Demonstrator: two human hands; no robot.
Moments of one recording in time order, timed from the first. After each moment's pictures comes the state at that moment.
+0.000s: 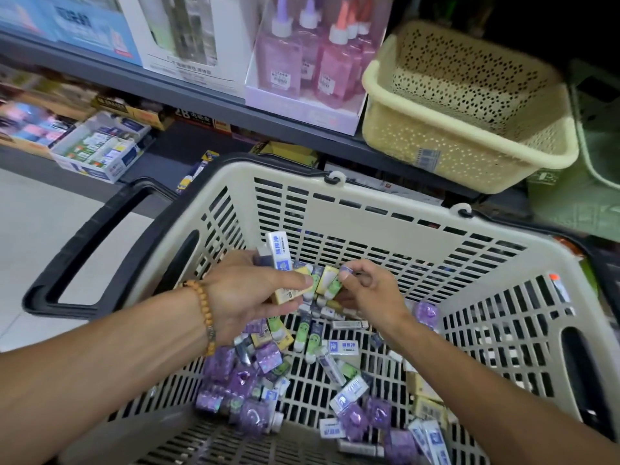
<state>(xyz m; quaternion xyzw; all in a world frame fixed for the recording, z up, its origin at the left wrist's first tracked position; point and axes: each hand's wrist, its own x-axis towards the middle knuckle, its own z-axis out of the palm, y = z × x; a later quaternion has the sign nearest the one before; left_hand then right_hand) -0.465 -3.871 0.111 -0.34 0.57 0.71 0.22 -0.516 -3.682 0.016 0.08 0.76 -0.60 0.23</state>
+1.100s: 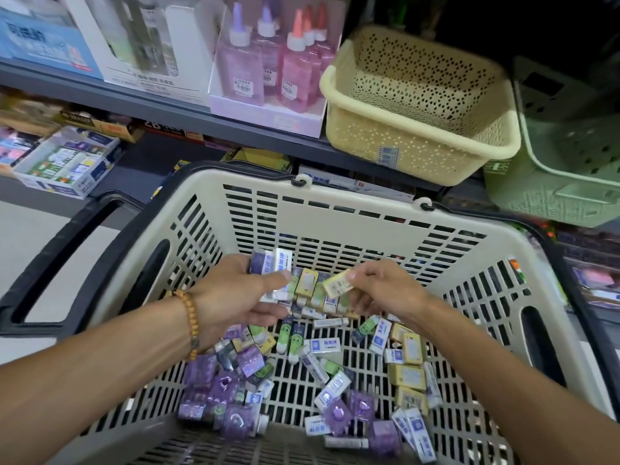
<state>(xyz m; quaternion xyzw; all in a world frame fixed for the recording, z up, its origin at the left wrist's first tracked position) -0.467 -3.860 0.105 -0.27 0.66 0.65 0.26 -0.525 -3.635 0.063 0.06 0.80 -0.49 0.34</state>
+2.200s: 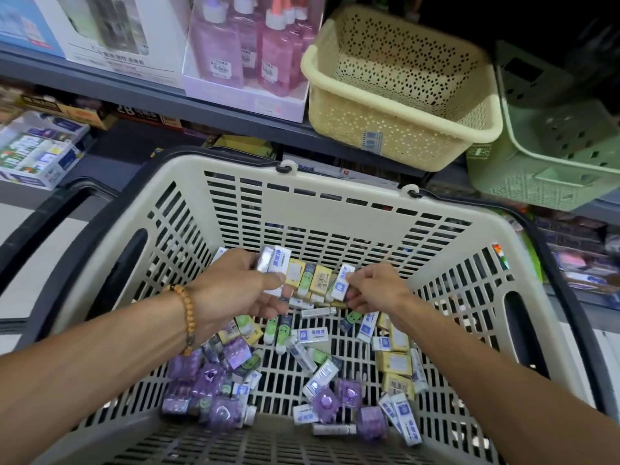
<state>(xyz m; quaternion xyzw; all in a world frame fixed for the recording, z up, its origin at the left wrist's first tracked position) -0.468 -3.848 0.097 -0.20 0.67 0.65 0.28 -0.522 -3.620 0.022 0.19 0.83 -0.44 0.28</state>
